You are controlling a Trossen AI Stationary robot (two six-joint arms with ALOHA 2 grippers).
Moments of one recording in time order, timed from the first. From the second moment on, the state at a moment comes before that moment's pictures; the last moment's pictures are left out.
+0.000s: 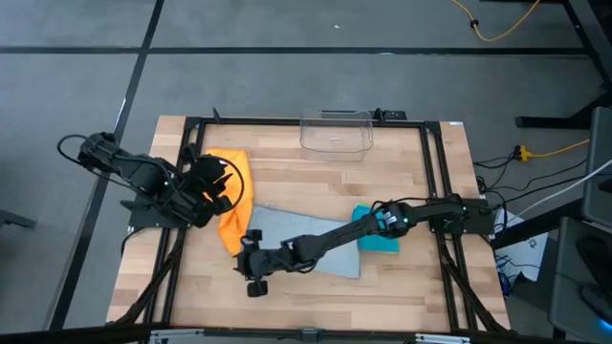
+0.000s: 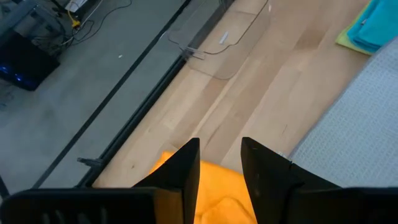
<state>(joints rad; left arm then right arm) -0.49 1.18 1.42 -1.55 -0.87 -0.91 0.32 2.64 2.26 -0.14 0.27 -0.02</state>
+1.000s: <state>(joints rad) -0.49 1.18 1.37 -1.55 -0.87 -0.92 0.39 2.47 2.32 -1.16 0.49 0.53</state>
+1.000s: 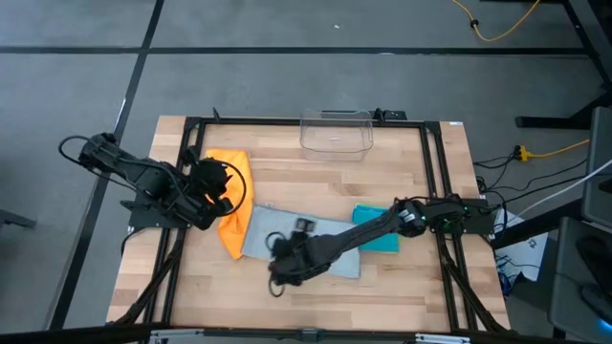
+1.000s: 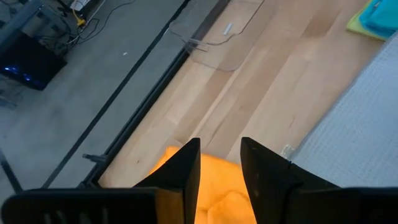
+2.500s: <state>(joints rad) -0.49 1.18 1.31 -1.55 -0.87 -0.96 0.06 2.43 1.91 -1.13 0.63 0.11</state>
